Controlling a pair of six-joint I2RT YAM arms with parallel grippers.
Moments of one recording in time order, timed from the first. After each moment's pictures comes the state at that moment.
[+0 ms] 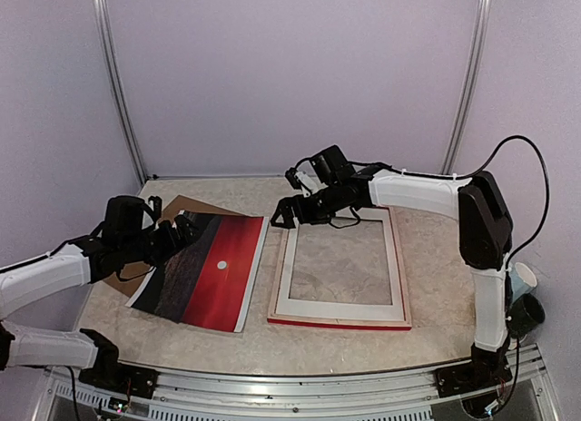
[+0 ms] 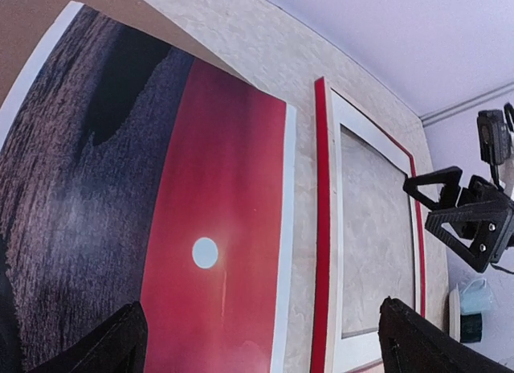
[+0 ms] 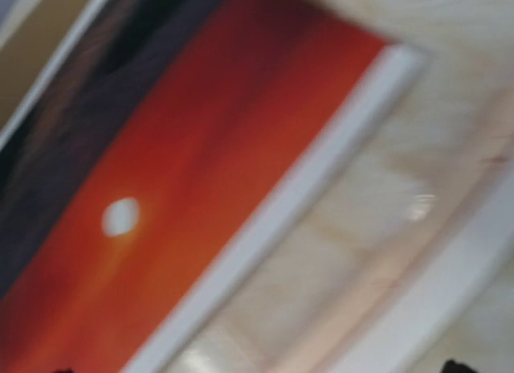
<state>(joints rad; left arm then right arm) -0.38 1.07 0.58 -0.09 0.13 -0.75 0.71 2.10 1.72 -0.39 -0.33 0.32</state>
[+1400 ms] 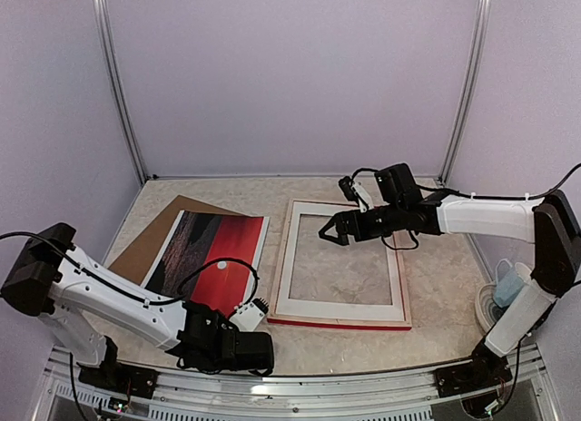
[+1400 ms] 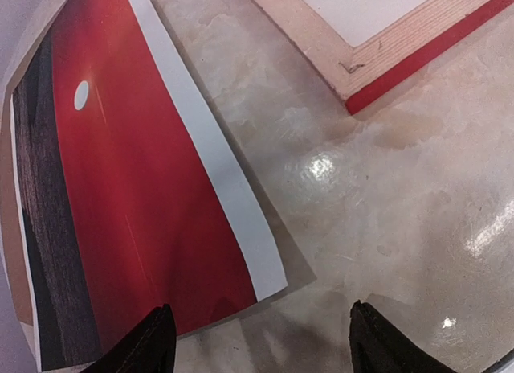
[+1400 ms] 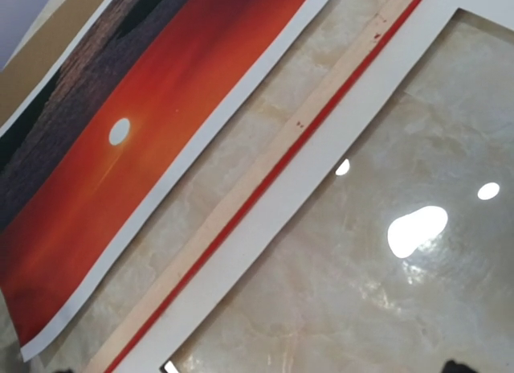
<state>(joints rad) -1.49 1.66 0.87 -0.69 -0.68 -0.70 0.60 1.61 1.07 -0.13 -0.41 0.28</state>
